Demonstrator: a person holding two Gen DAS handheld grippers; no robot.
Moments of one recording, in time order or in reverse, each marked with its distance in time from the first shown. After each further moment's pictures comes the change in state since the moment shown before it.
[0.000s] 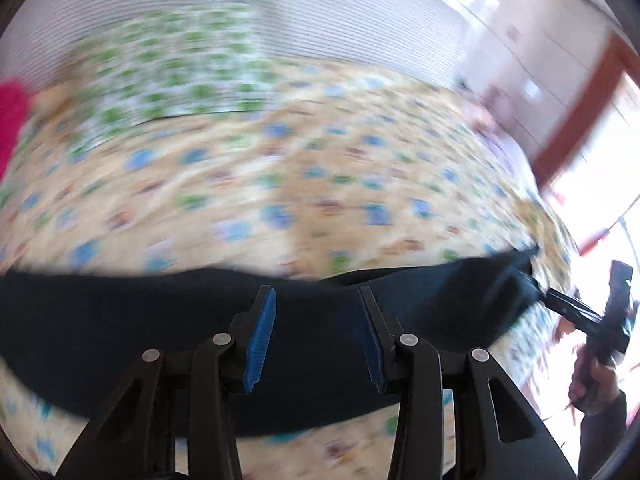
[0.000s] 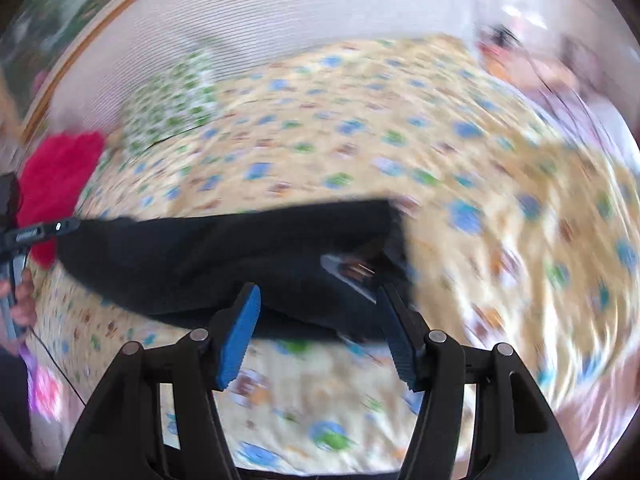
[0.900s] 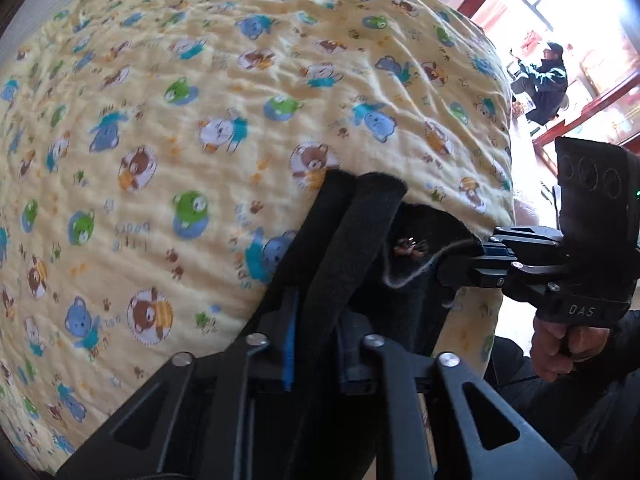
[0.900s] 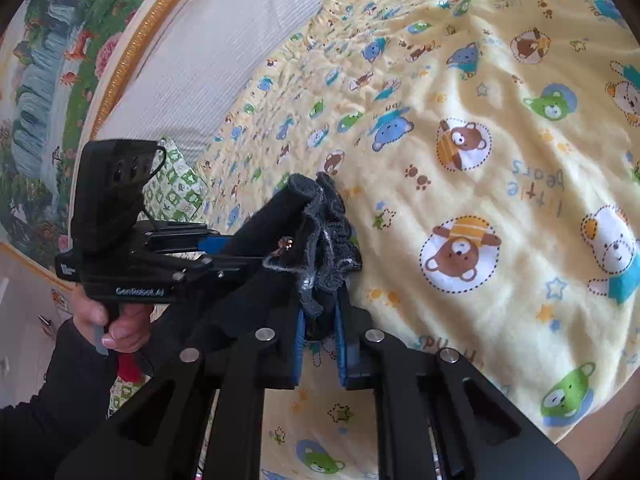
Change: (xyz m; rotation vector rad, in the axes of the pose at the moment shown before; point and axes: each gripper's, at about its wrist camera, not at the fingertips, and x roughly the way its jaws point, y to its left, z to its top) left arm 0.202 -0.274 0.048 0.713 0.541 -0.273; right arm 0.035 -0.078 -0.025 0.435 -0.087 0.308
